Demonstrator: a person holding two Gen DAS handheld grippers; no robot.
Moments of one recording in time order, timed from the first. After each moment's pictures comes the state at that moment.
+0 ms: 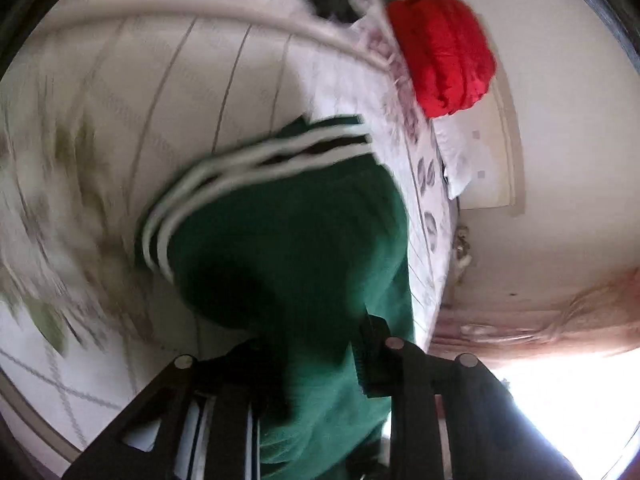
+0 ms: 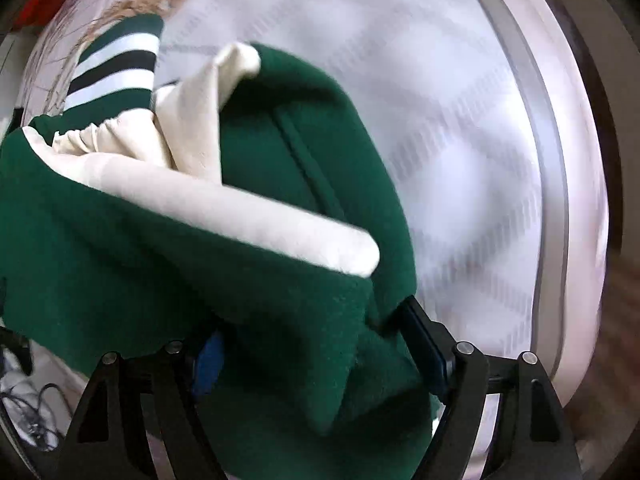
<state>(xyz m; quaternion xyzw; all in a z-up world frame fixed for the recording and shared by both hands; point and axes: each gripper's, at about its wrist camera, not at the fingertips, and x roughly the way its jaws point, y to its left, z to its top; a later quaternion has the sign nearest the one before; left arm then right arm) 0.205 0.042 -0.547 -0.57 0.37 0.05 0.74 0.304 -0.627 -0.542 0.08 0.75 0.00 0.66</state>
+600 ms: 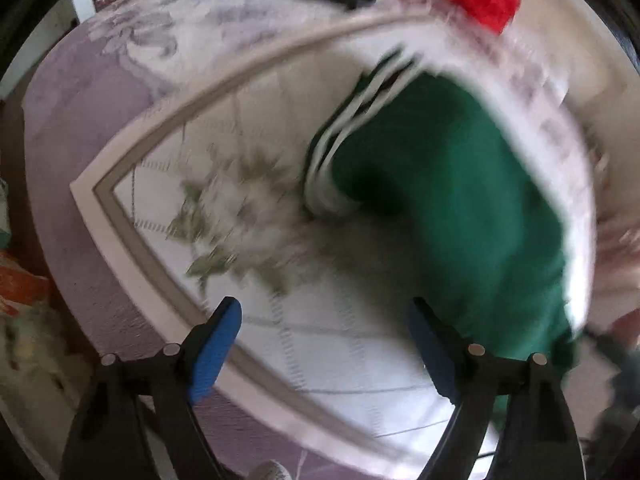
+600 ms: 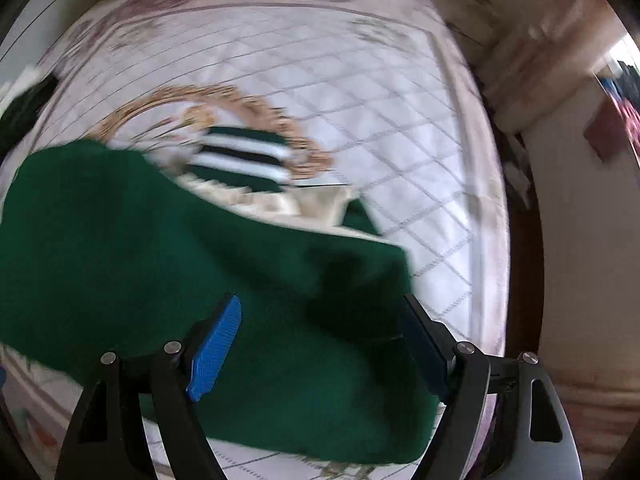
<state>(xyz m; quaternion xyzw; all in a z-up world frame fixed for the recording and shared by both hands) 0.143 0.023 -0.545 -0.28 0.58 0.19 0.74 0.324 -0.474 -0.420 -0.11 0.64 -0.01 0.76</state>
